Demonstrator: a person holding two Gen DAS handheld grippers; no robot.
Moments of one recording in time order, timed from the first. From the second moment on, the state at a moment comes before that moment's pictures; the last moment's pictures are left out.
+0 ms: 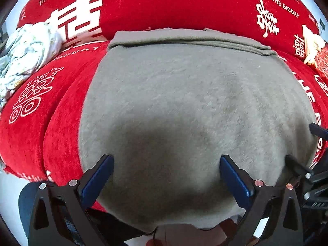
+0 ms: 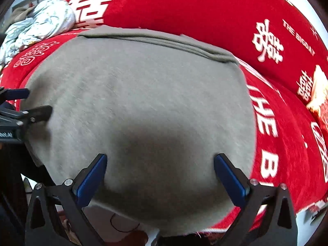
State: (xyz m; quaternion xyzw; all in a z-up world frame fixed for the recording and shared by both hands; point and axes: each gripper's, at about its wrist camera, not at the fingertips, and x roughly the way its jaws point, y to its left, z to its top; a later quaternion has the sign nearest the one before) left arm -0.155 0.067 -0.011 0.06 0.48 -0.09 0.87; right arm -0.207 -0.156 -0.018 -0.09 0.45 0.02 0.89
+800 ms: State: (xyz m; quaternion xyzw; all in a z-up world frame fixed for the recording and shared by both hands) left arm -0.168 0.107 -0.025 0.00 0.53 -0.05 0.85; right arm -0.229 -0.229 -0.033 0.09 0.52 -0.06 0.85
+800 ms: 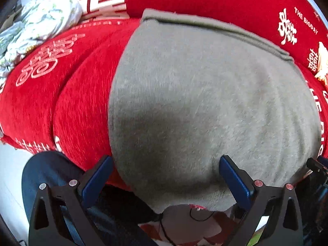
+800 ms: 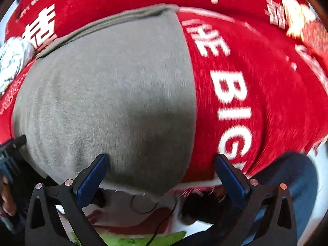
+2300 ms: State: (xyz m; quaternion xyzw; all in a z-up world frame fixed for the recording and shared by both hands) left arm -0.105 0.122 0.051 -0.10 0.46 -0.15 0.87; right arm -0.179 -0.253 0.021 0.23 0.41 0.07 0.88
